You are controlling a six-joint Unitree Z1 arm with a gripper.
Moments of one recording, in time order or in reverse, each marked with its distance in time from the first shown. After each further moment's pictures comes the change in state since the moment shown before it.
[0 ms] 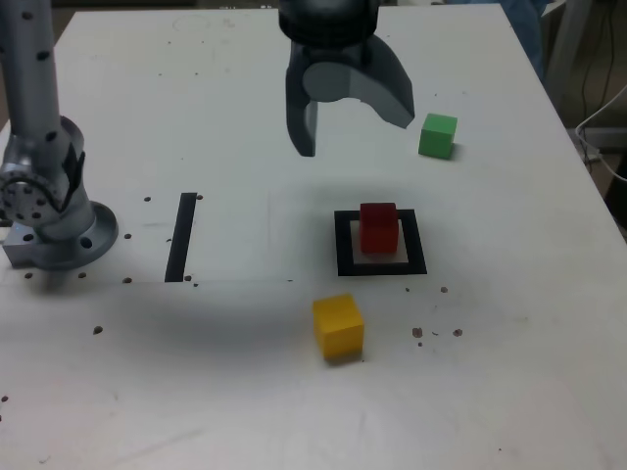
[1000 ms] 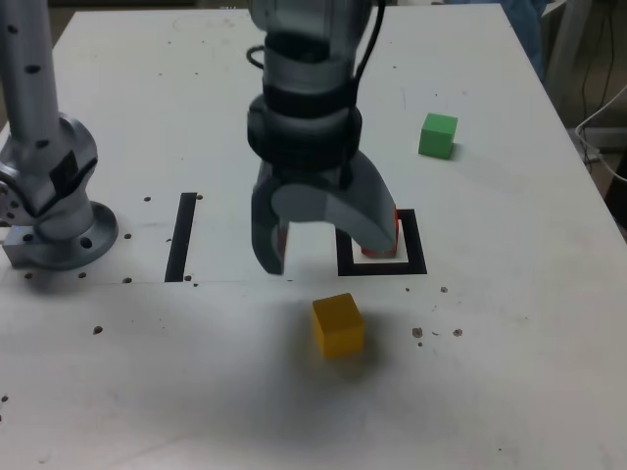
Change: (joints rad) arm -0.399 0.055 0.096 -0.088 -0.101 -0.377
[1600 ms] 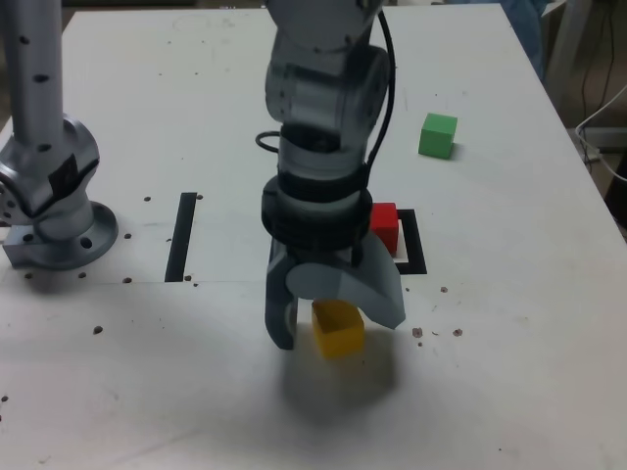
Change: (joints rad) arm -0.055 0.086 0.117 -0.240 -0.087 -0.095
